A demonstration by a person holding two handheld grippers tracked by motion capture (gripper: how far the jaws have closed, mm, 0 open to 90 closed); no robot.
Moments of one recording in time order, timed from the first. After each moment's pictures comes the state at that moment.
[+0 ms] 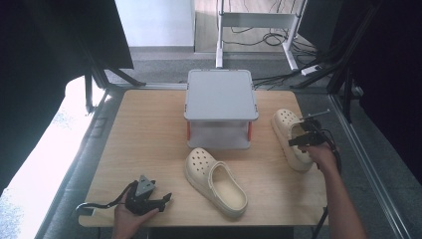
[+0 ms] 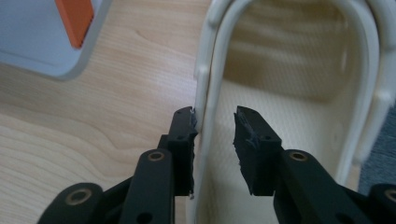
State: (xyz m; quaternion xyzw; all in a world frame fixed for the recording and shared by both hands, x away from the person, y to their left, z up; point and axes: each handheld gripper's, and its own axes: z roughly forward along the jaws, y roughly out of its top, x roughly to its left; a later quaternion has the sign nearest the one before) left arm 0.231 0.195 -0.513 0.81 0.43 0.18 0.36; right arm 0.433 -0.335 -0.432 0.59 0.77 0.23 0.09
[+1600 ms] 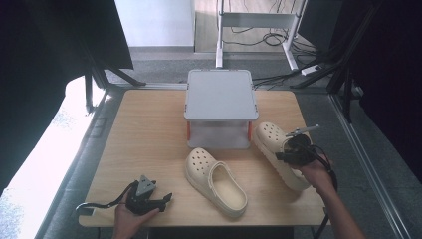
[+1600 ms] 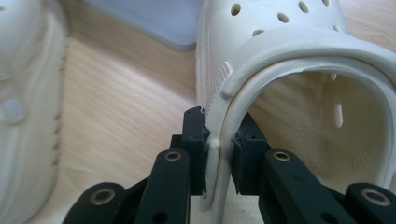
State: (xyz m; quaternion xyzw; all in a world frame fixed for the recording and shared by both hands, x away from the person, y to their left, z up) left arm 0.231 0.194 -0.514 0.81 0.44 0.17 0.36; right arm 0.354 -0.279 -0.409 0.46 0.84 0.28 0.12
